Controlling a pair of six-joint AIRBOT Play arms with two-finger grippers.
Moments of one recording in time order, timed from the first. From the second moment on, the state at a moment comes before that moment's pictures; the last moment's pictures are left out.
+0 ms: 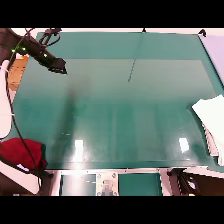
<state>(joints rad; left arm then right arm) -0.03 -1.76 1.99 1.17 -1.57 -1.17 -1.23 -1.39 1.29 -1.50 1.72 1.77</state>
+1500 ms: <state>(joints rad) -0.07 -1.04 1.01 1.13 -1.41 -1.41 -0.22 -1.01 0.64 -1.10 1.18 1.43</state>
